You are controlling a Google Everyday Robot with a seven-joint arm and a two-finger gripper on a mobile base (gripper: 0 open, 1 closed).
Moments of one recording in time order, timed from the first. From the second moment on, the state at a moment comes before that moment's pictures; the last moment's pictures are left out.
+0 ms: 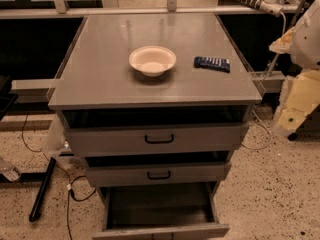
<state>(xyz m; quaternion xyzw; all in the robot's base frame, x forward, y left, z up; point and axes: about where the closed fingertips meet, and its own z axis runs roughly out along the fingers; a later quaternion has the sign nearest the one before) 0.438 -0.217 0.976 -0.60 0.78 -0.03 0.16</state>
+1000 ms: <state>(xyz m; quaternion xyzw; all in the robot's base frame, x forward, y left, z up) 0.417 -0.219 0.928 -0.62 0.76 -0.04 0.15</state>
